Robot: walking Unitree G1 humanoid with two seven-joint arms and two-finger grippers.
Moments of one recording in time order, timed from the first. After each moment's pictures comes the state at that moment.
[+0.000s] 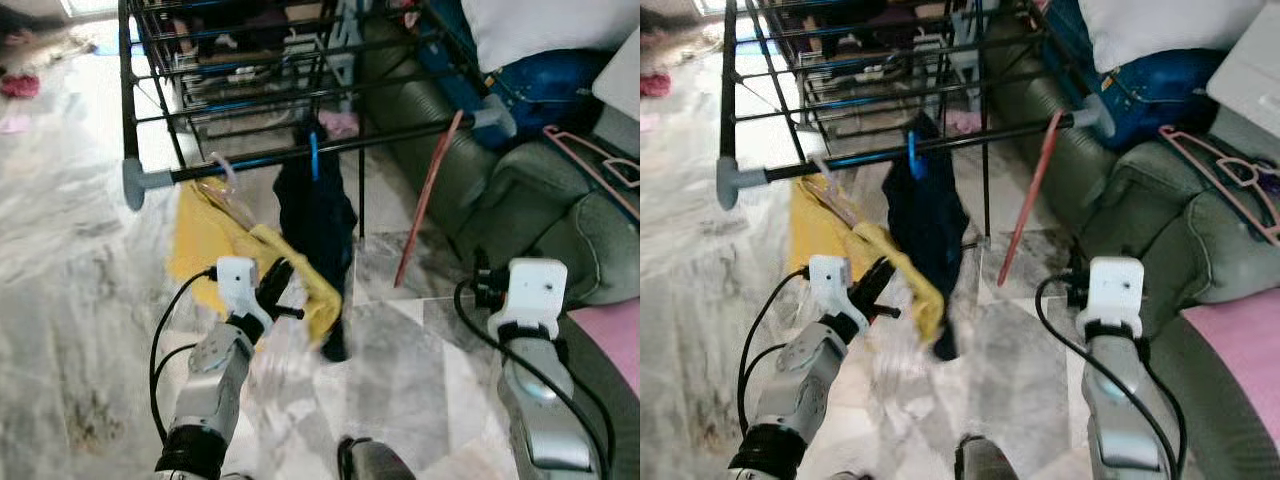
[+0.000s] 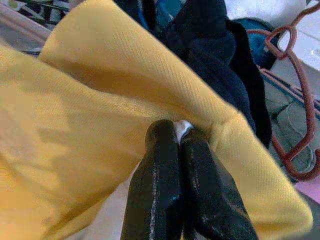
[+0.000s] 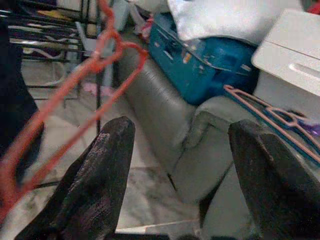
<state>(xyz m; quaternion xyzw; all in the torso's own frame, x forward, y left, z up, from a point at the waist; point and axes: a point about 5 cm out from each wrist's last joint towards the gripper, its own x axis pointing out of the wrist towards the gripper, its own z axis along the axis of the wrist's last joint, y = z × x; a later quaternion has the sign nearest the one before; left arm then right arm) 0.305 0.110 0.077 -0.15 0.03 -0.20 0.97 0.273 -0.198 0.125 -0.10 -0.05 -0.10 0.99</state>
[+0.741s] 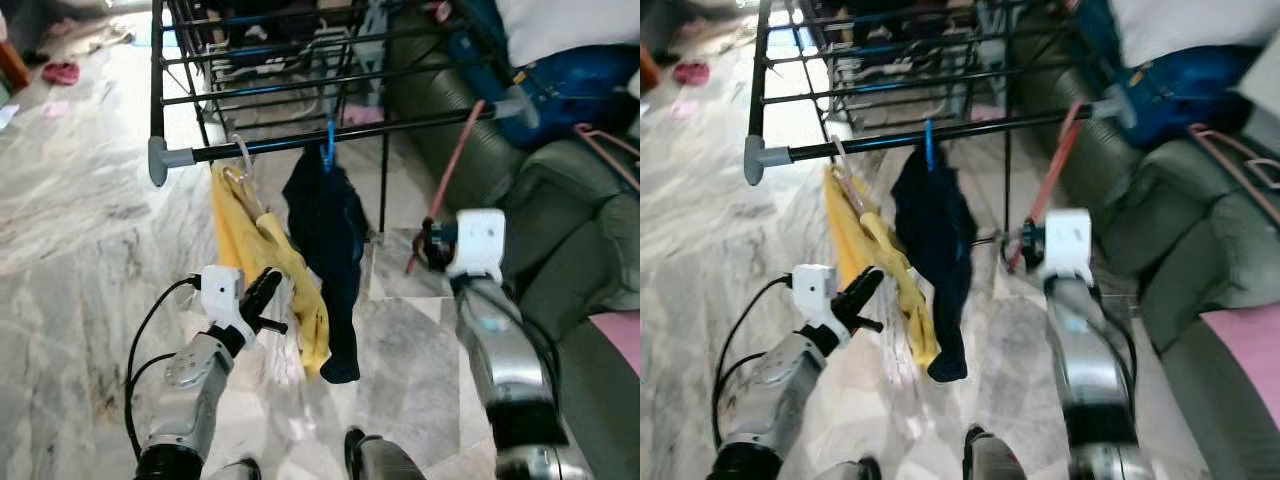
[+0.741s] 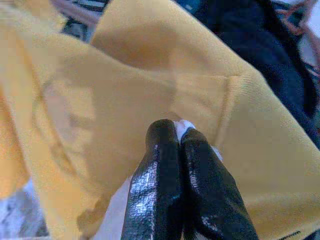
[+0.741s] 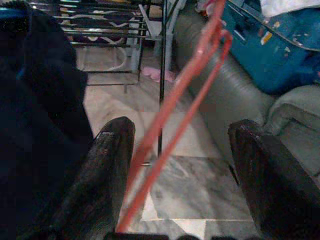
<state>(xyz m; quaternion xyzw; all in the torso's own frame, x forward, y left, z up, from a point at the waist) 0.290 0.133 0.075 -0.11 0.03 -0.22 0.97 0.339 -0.166 0.138 -0.06 0.01 -0.04 1.00</state>
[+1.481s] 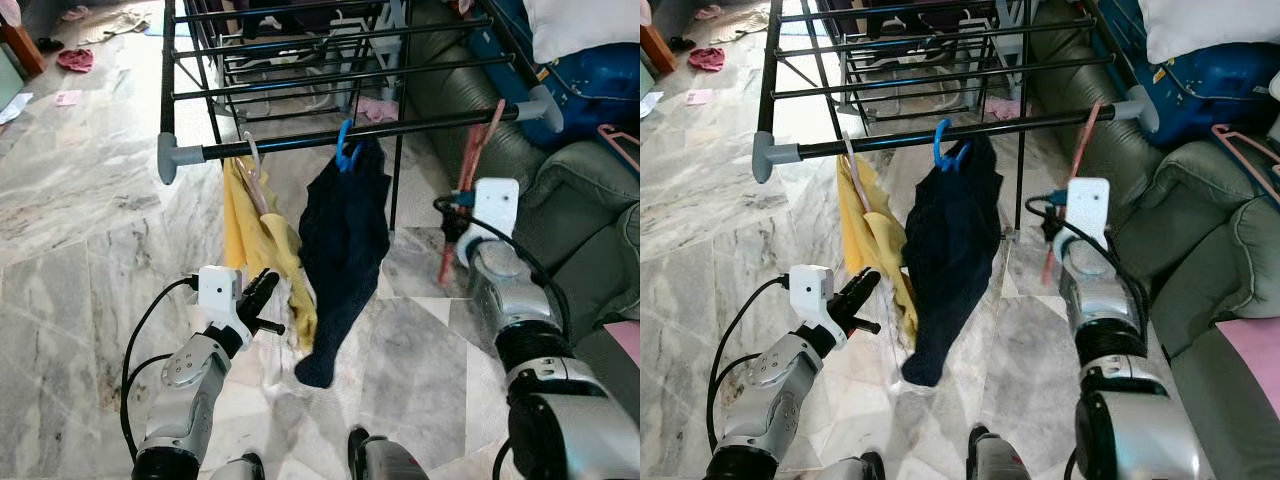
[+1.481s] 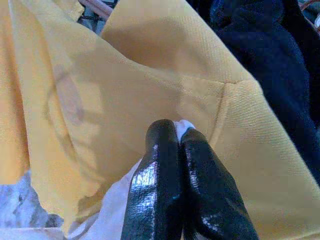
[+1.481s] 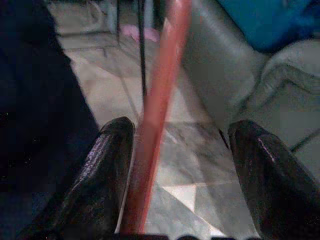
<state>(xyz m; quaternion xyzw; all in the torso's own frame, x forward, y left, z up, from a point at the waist) 0.289 0.134 0.076 -0.11 0.04 -0.22 0.97 0.381 -0.201 0.135 -0.05 0.10 -0.10 0.99</state>
